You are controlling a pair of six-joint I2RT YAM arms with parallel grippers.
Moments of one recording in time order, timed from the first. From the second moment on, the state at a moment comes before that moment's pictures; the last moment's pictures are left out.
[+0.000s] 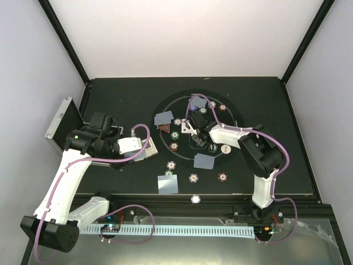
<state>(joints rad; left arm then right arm) -0.20 0.99 1.09 -1.29 0.40 1.00 0.66 1.90 1.13 -0.35 0.36 -0.26</state>
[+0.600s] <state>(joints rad) -0.20 0.99 1.09 -1.30 0.41 1.01 0.62 1.76 1.16 -0.38 0.32 -0.15</state>
